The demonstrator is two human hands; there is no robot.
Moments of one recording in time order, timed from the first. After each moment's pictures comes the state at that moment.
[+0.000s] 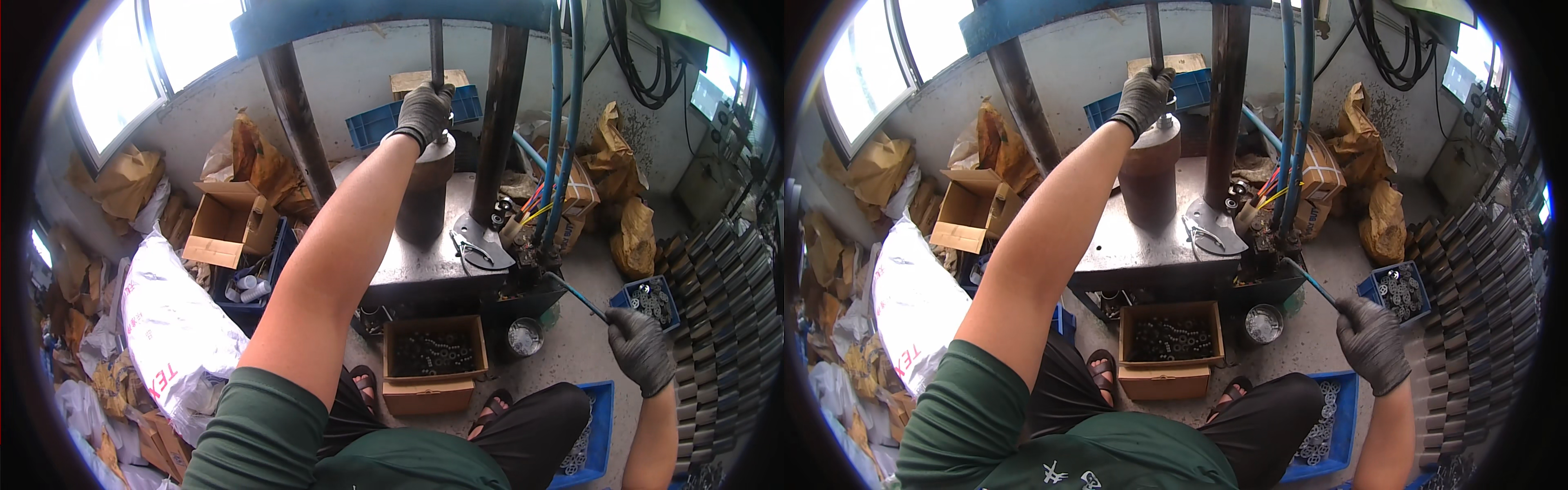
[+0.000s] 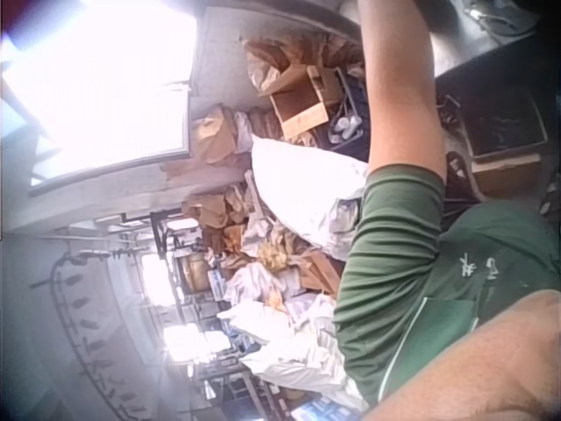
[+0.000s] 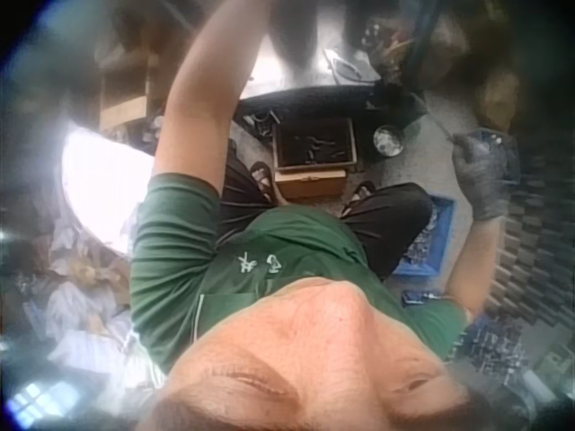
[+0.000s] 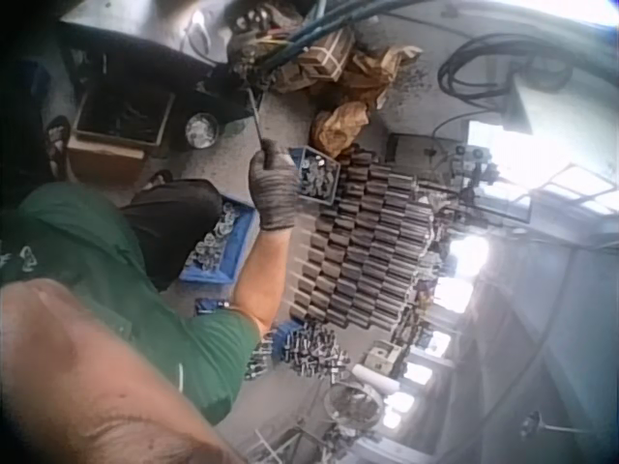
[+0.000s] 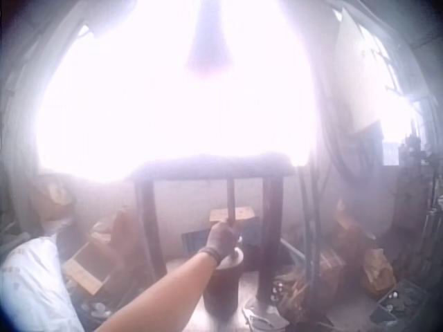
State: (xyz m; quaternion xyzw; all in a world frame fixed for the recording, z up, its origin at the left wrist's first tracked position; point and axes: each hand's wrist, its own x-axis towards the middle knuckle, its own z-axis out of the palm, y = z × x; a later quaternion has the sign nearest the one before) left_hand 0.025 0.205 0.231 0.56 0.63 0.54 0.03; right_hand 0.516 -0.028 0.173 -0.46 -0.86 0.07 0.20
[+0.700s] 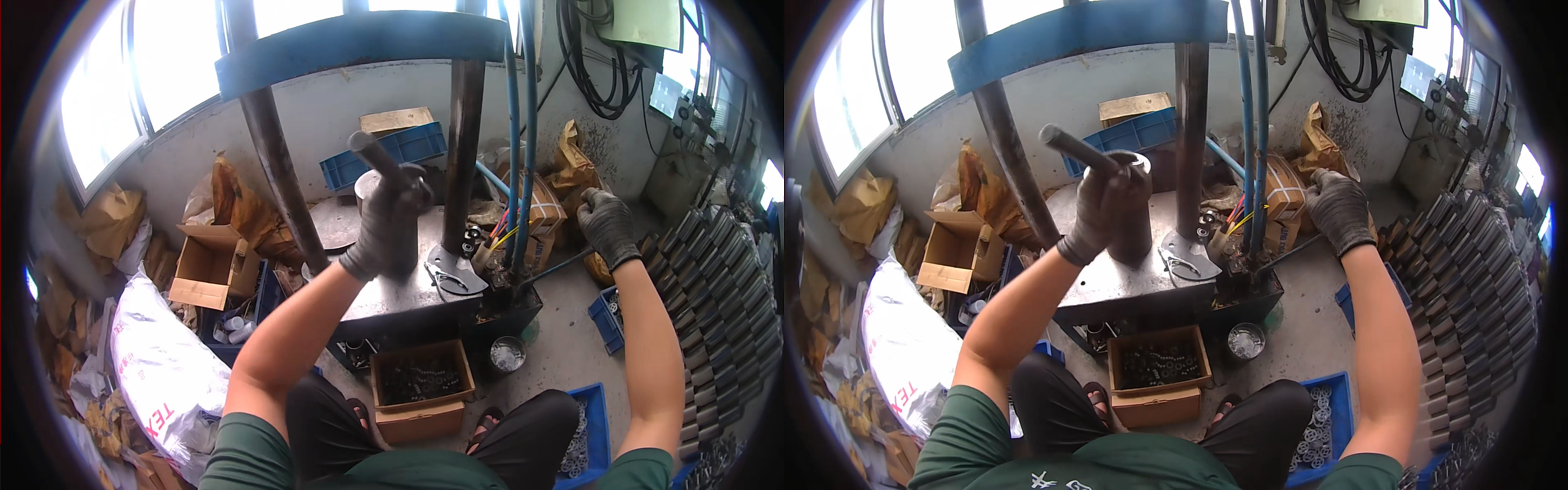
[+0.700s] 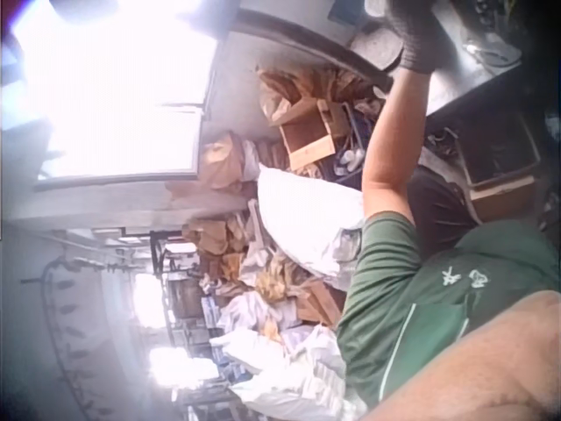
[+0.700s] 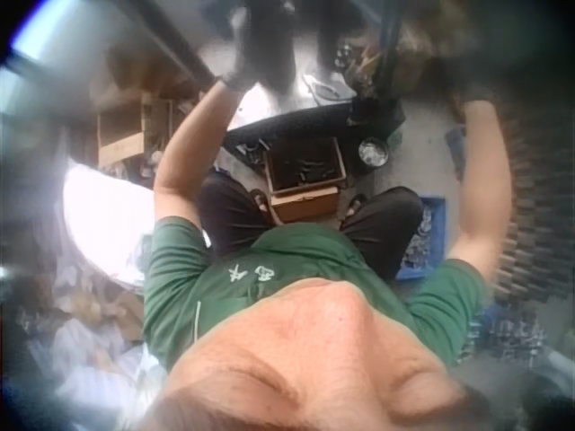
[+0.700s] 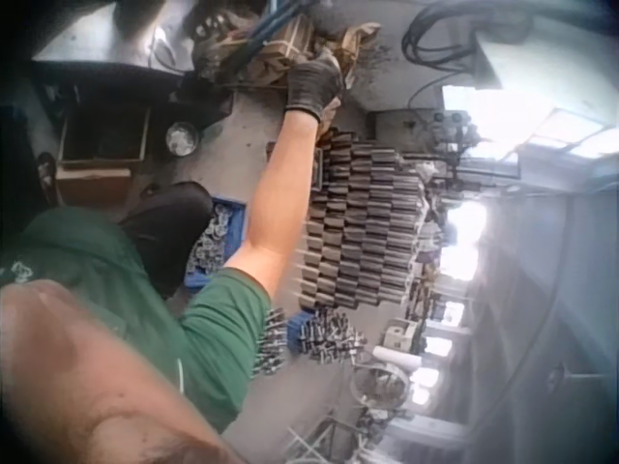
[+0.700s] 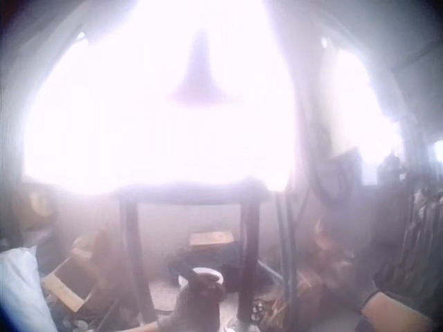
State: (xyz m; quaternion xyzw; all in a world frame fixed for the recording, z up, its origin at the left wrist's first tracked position) left_hand 0.090 0.043 0.196 0.60 0.16 0.73 0.30; right_hand 0.458 0.112 0.250 -0.56 -0.76 -0.16 0.30
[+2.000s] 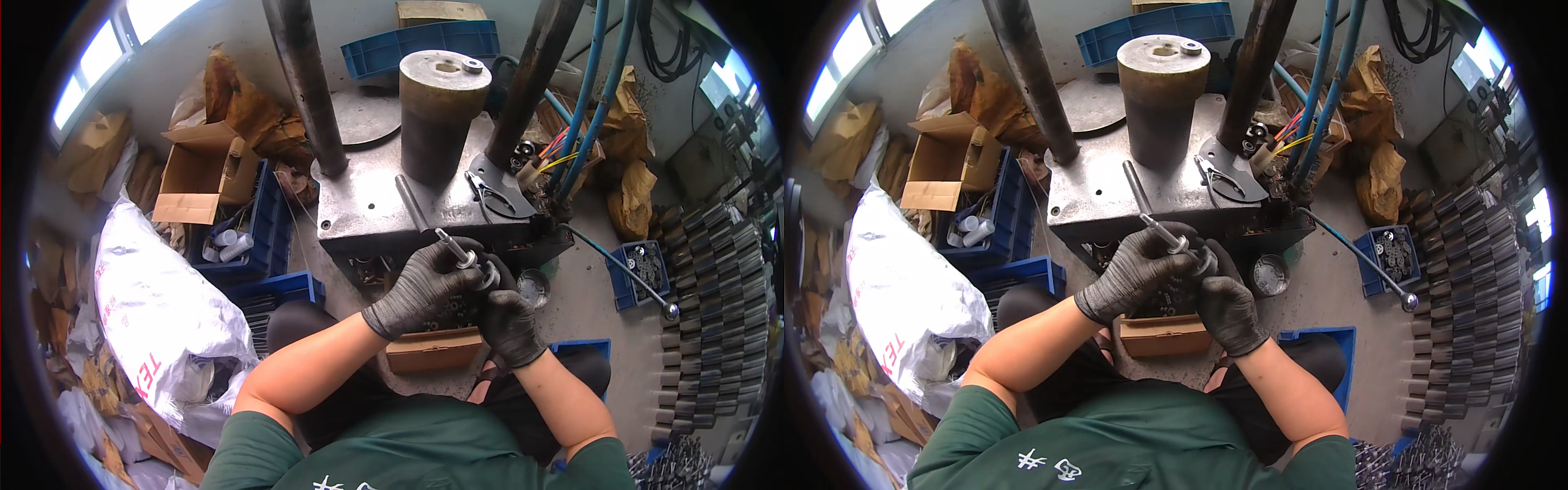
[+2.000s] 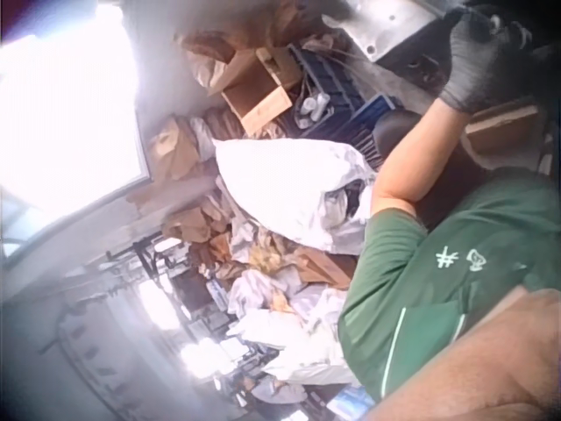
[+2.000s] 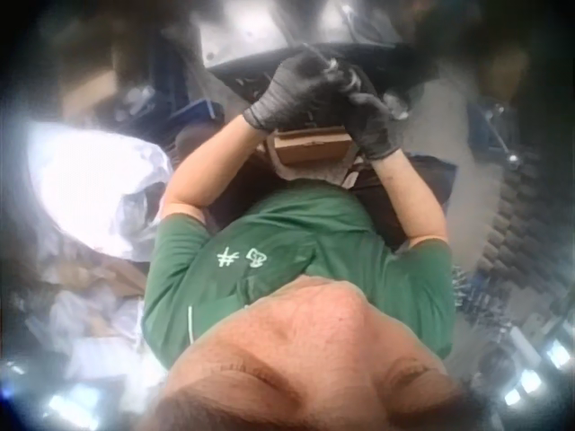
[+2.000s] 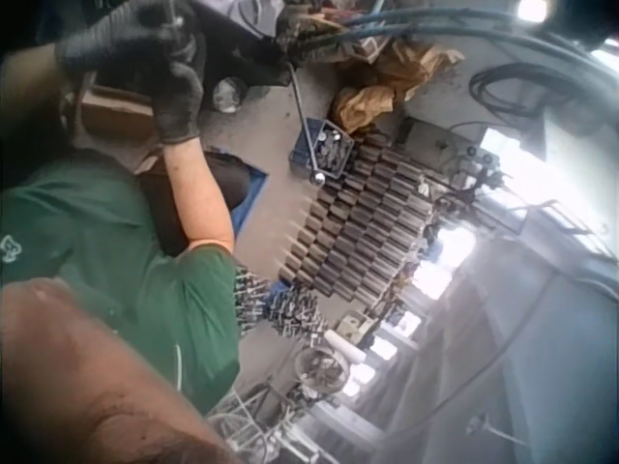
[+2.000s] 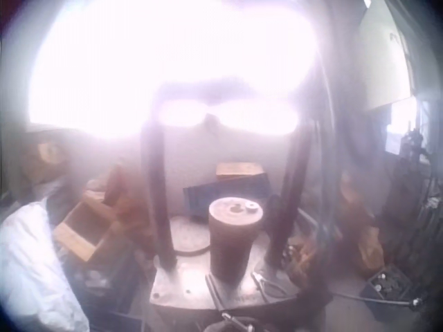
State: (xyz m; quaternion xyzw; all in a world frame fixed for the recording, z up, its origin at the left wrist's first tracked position) left_hand 0.090 -0.101 0.036 0.42 0.38 0.55 0.61; right_hand 0.271 -0.078 0.024 -0.23 -0.28 0.83 0.42
